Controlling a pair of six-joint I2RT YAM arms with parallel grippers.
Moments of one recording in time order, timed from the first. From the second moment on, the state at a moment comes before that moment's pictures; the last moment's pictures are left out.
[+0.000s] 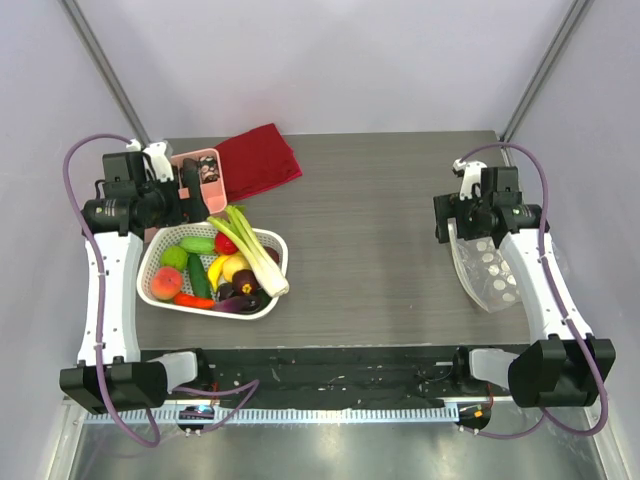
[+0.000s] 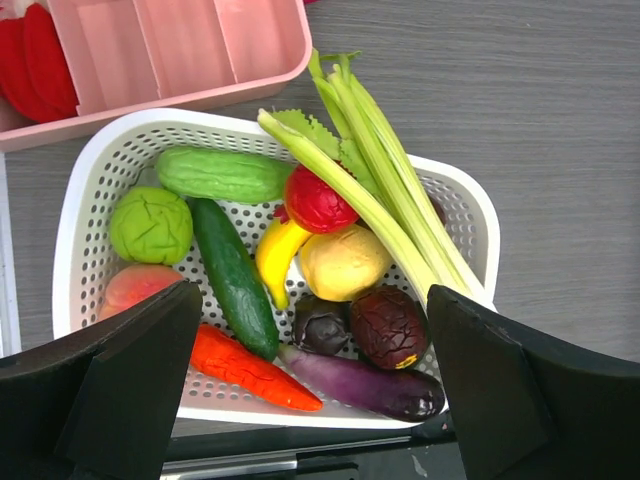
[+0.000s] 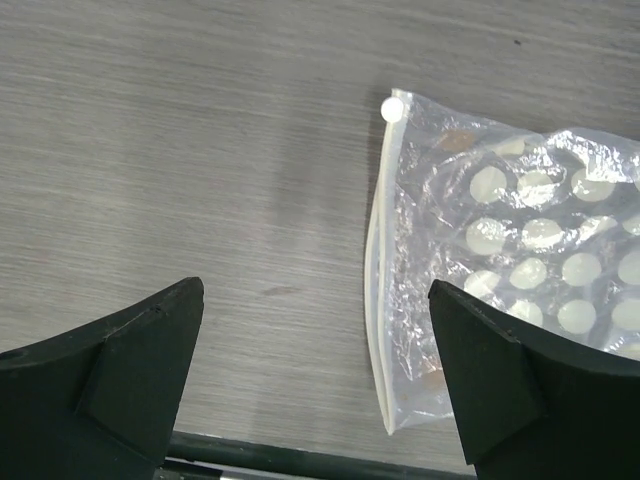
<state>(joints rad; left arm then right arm) 0.11 1.21 1.45 -1.02 0.21 -0.05 -0.01 1.20 1.14 -0.80 -0.11 -0.15</state>
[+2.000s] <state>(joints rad) 0.10 1.19 1.36 -0.84 0.64 -0.17 -0.27 1.61 1.33 -0.89 -0.56 -0.45</state>
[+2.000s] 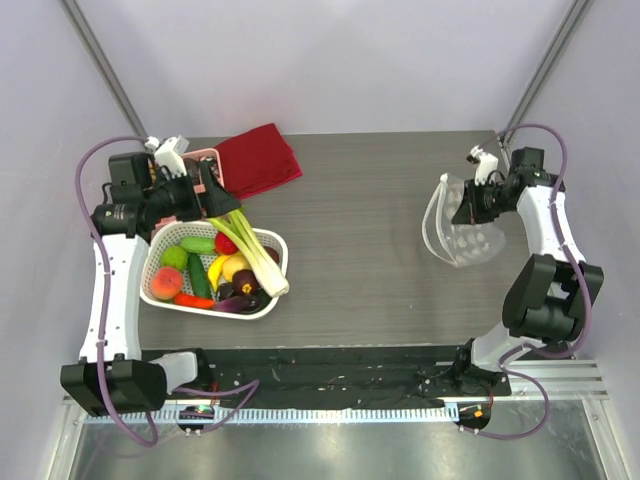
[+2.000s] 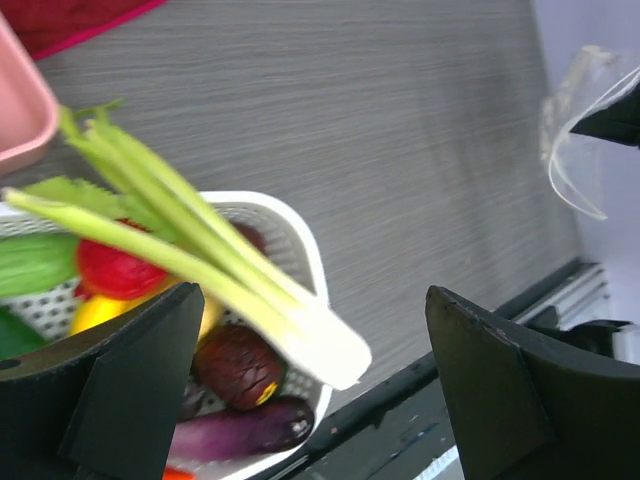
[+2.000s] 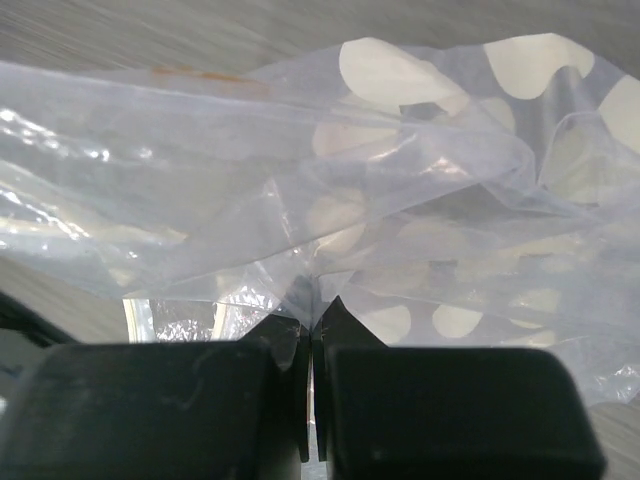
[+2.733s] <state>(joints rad) -0.60 1.56 1.39 -0.43 0.58 -0.37 0.13 1.32 1.19 -0.63 -0.71 0.02</state>
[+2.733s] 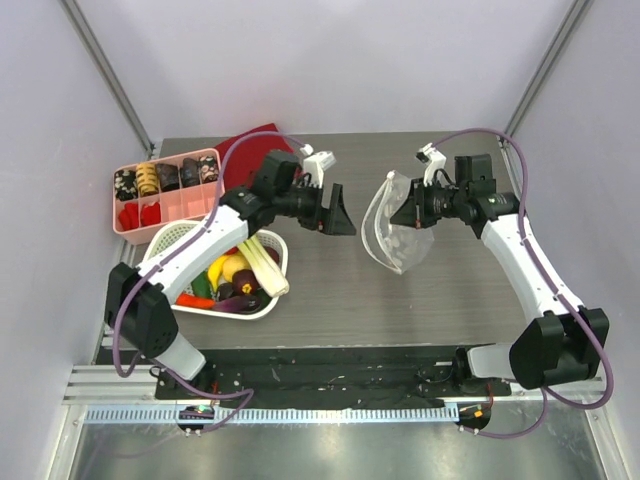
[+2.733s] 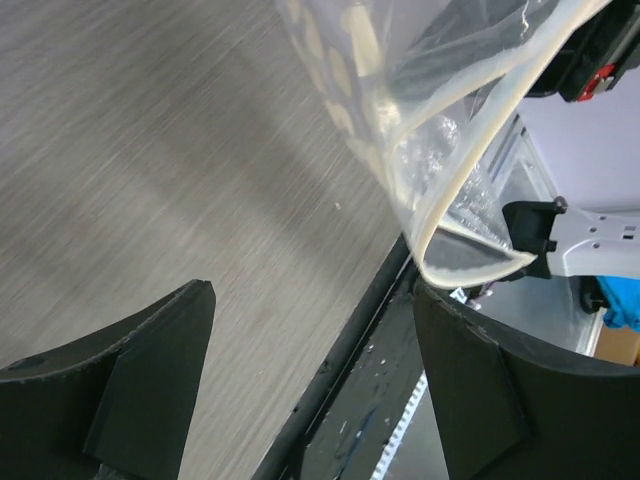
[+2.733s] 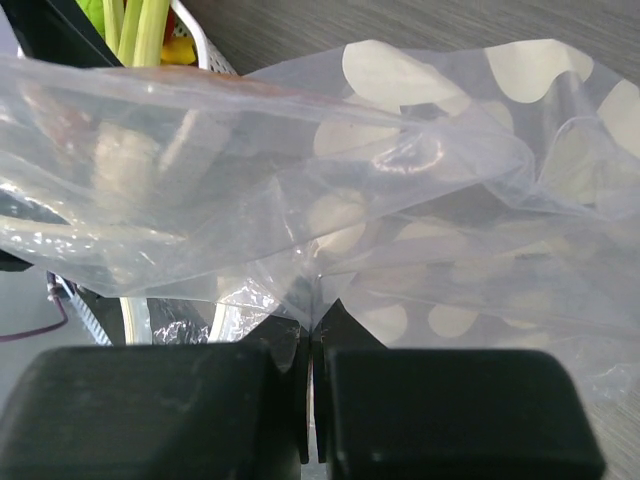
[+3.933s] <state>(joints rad) -0.56 1.58 1.41 -0.31 0.58 -0.65 0.20 1.30 1.36 -0.61 -0.79 0.18</state>
